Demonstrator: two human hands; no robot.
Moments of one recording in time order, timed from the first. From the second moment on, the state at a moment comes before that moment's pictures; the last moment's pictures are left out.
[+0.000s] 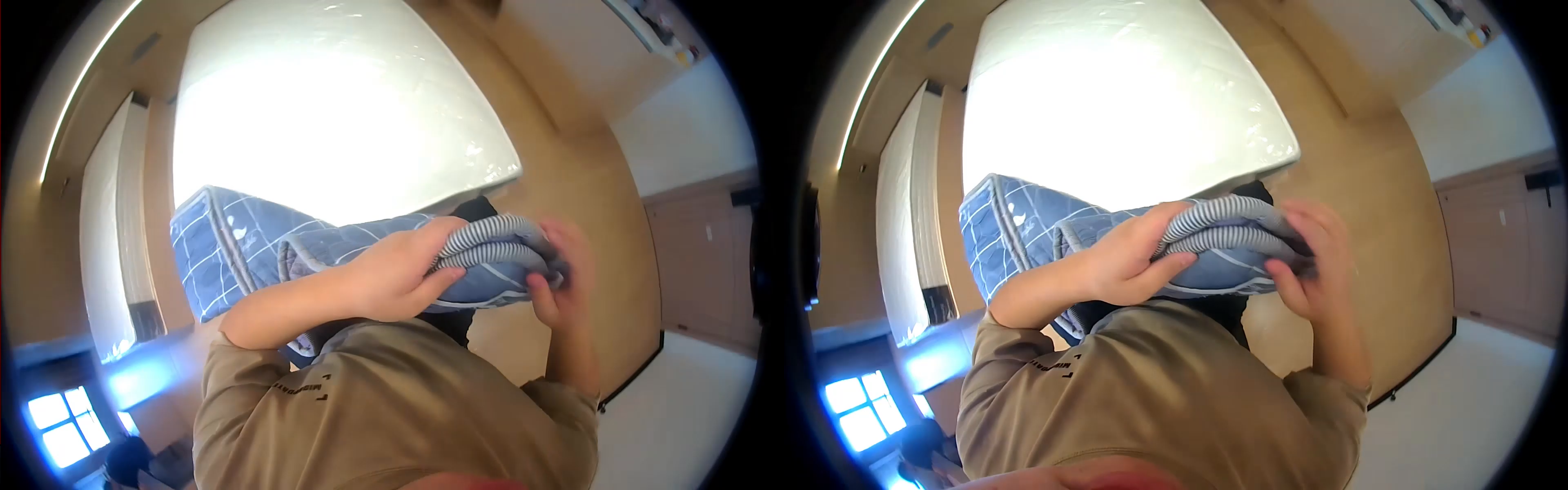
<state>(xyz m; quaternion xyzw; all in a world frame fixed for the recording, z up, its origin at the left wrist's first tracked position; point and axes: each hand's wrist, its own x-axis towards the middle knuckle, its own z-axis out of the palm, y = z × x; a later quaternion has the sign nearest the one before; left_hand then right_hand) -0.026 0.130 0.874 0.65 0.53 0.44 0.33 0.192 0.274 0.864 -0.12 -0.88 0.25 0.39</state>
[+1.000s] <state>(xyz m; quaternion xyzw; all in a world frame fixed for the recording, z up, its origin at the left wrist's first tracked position) -0.140 0.051 0.781 0.53 0.72 0.10 0.43 0.158 0.413 0.906 -0.19 -0.80 0.18 0.54</state>
